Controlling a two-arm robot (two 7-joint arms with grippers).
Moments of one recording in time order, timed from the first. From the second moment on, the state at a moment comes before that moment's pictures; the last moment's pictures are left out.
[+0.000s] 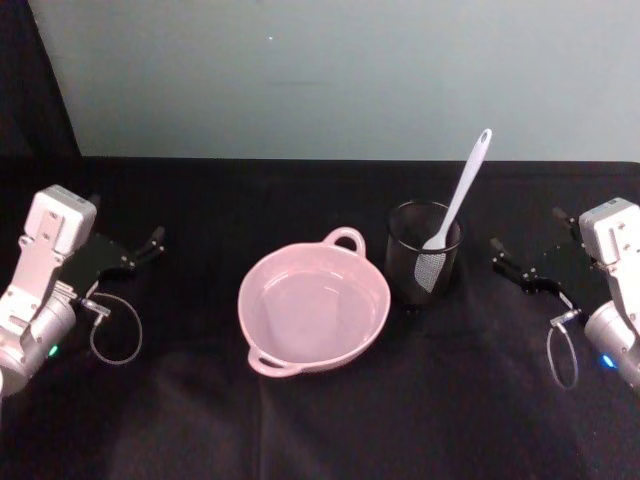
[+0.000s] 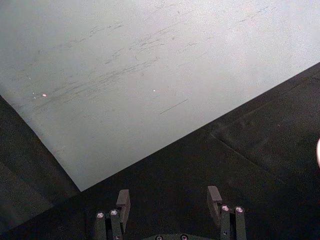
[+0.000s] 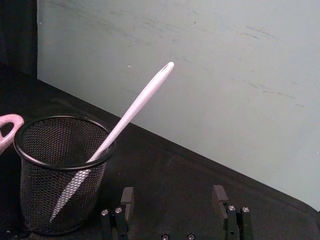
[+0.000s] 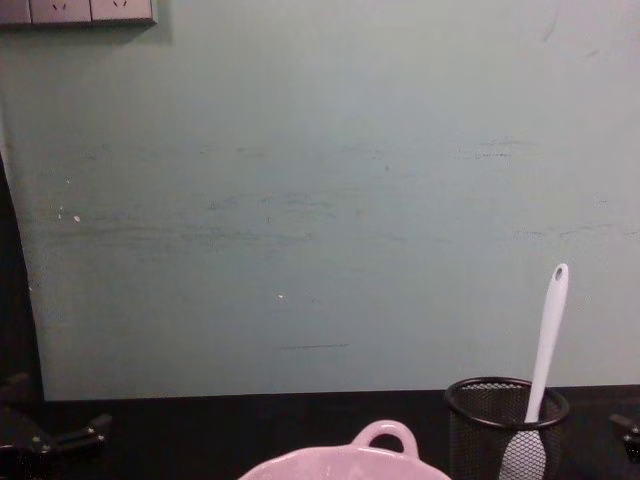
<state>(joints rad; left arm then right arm) -0.20 0.60 0.45 -1.41 -0.25 -0.12 0.03 0.20 0.60 -0.45 -1.41 0.25 -0.12 -0.03</state>
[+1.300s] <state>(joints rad) -0.20 0.60 0.45 -1.41 -0.25 -0.12 0.03 0.15 0.62 -0.42 -1.48 0.29 -0.13 0.01</state>
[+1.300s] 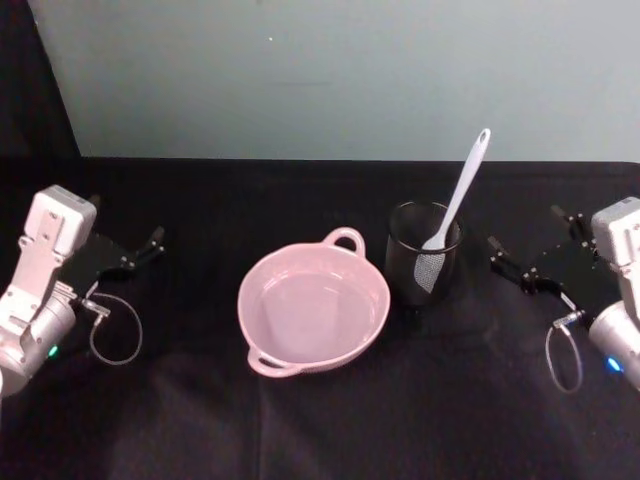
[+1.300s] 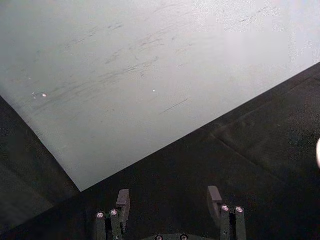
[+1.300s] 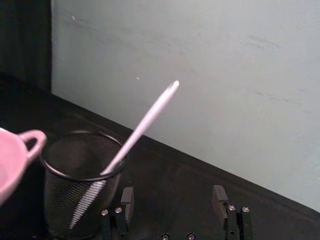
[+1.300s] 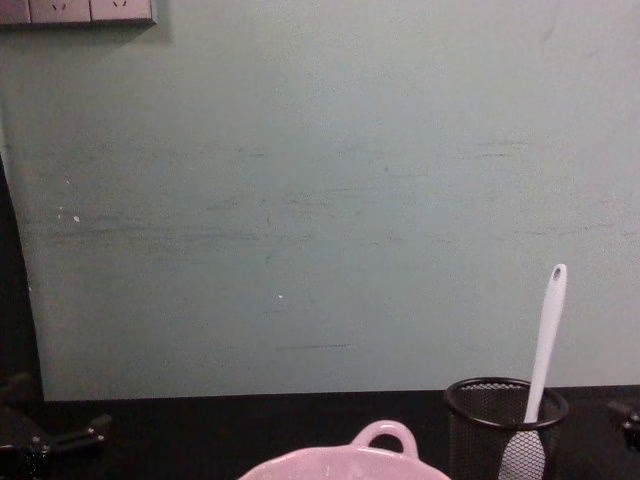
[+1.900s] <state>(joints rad) -0.20 0.60 0.45 -1.41 -0.25 -0.12 0.03 0.12 0.60 -0.25 -1.56 0.71 0.00 0.31</state>
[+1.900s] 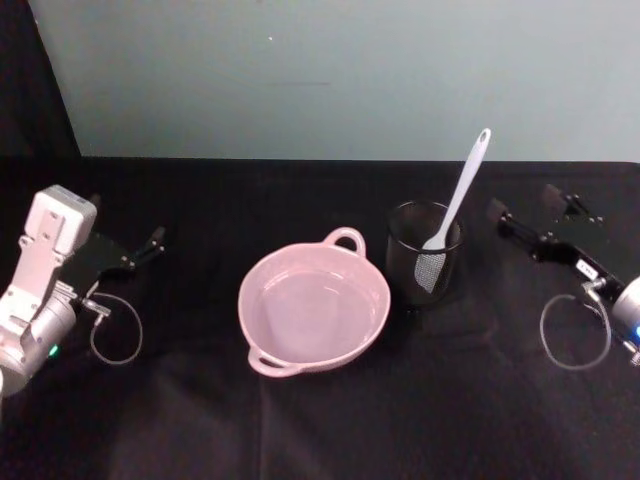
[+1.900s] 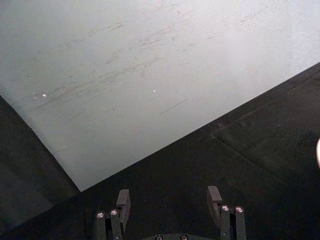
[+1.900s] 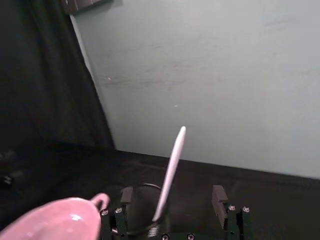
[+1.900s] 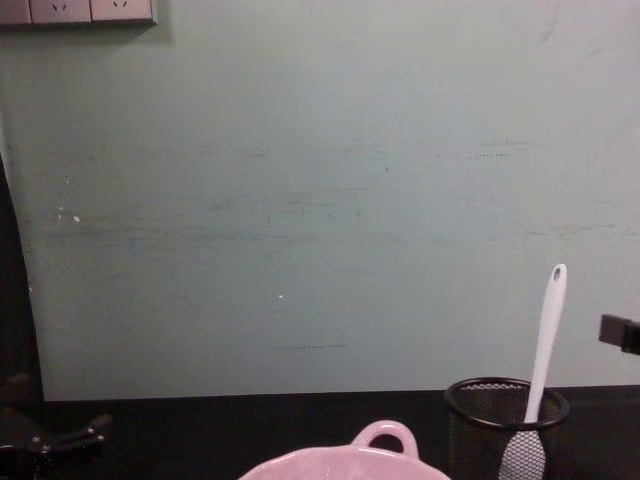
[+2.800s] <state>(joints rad) -0.20 0.60 0.45 -1.41 -0.25 -0.12 0.03 0.39 0.47 -0.31 -1.31 0.97 0.27 0.35</state>
